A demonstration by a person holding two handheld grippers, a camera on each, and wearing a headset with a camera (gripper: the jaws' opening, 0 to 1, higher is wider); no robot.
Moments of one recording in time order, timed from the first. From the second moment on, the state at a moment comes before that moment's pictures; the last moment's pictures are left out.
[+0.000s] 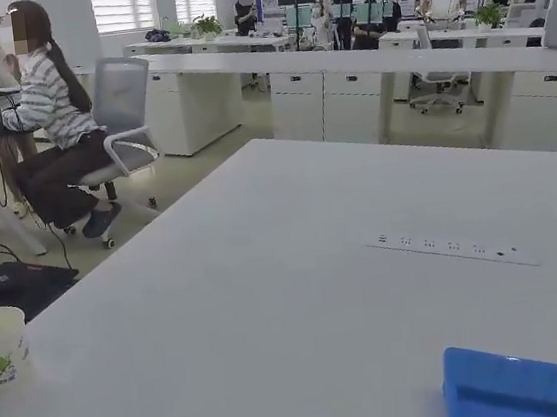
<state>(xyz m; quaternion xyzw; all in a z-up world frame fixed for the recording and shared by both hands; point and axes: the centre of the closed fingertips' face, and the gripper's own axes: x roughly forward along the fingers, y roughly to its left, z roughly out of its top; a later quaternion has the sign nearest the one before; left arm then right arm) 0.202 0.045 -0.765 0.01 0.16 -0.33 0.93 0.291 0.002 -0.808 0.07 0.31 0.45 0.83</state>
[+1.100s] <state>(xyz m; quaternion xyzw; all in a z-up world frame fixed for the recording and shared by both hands) 0.201 0.044 -0.767 0.02 0.17 -0.33 0.93 0.264 -0.001 -0.826 0.01 0.28 0.45 0.85</state>
